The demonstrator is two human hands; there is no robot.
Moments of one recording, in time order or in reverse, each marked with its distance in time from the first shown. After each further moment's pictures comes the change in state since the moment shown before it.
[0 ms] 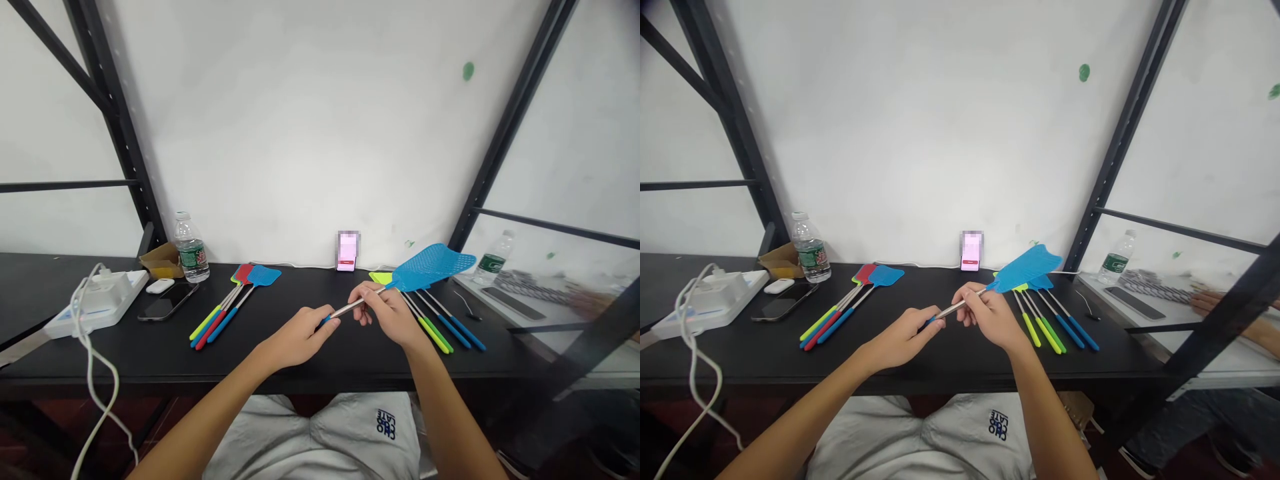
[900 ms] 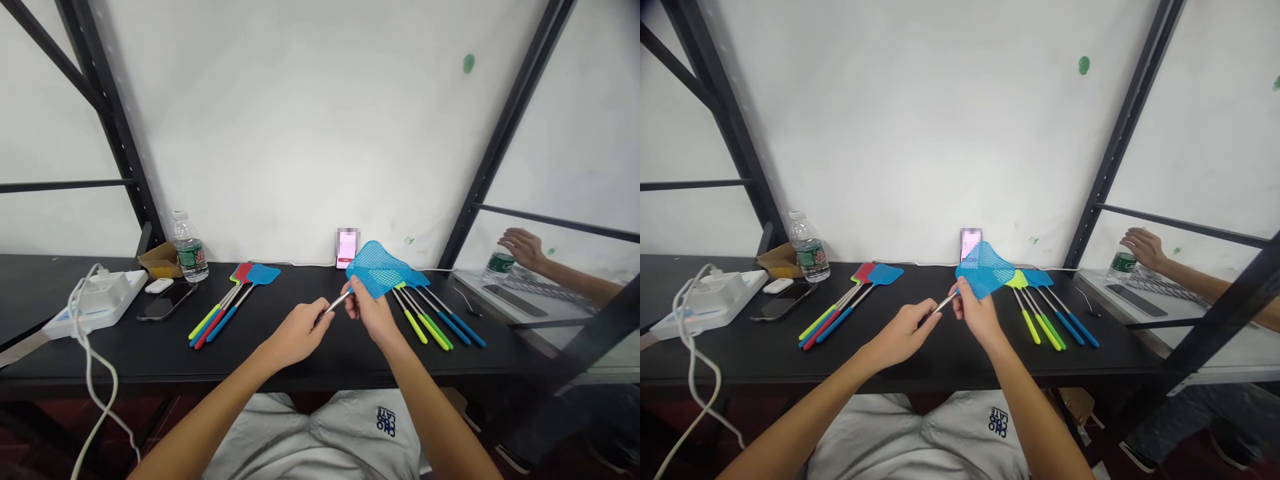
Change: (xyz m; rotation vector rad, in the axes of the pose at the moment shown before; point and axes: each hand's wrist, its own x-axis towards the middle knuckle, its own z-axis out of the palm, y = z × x) left_hand 0.003 -0.008 0.007 0.061 0.127 -0.048; right_hand 0.019 0.039 0.033 0.253 0.315 0.119
